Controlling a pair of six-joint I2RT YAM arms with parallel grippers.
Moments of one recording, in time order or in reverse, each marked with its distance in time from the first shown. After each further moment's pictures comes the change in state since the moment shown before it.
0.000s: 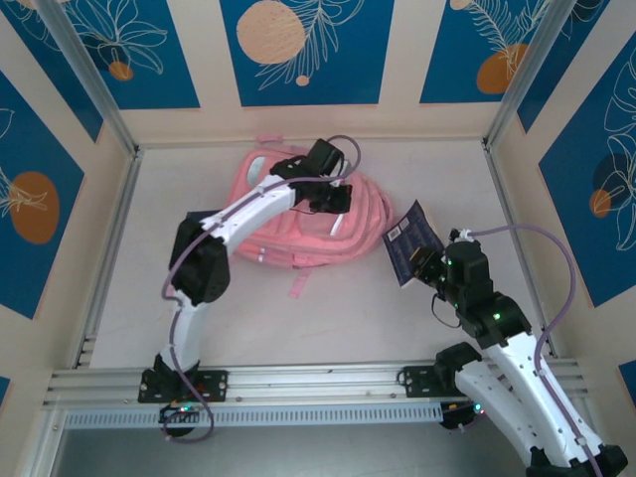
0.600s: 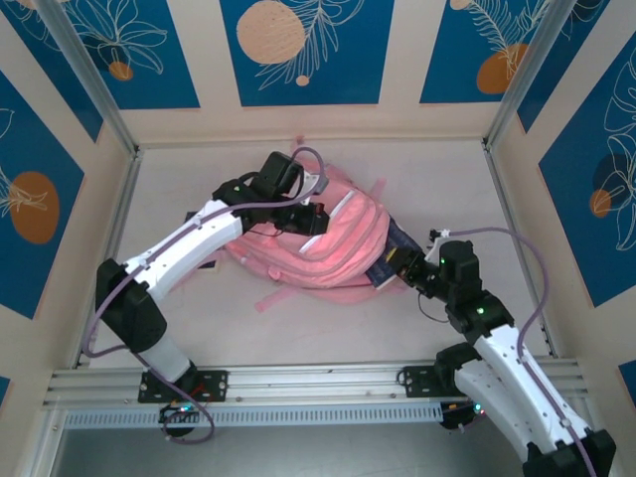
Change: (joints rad) left arm -0.001 -0.467 -0.436 0.028 0.184 0.034; right arm -0.034 0.067 -0.174 0.345 -0.412 0.200
